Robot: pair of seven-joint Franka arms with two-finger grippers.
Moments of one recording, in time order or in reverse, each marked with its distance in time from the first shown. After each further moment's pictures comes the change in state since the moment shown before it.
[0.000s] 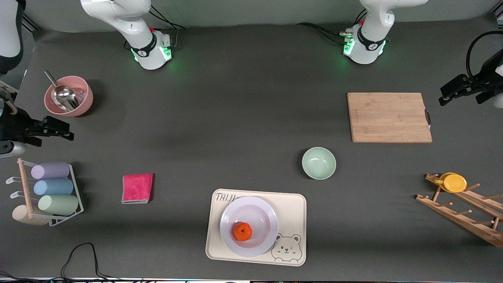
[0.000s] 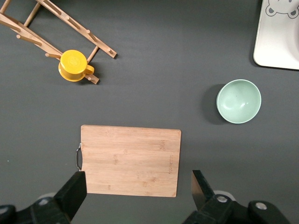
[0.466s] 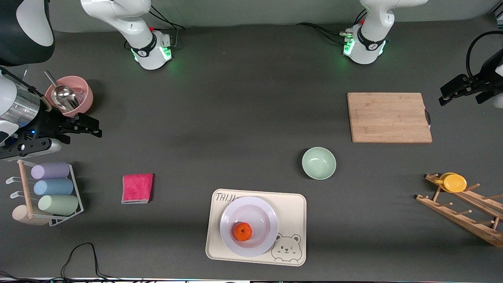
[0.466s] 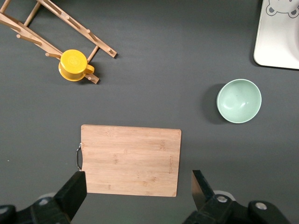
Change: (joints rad) left arm 0.000 0.000 0.000 0.000 0.001 -0.001 0.000; right arm 0.000 0.000 0.098 0.001 0.000 -0.014 0.122
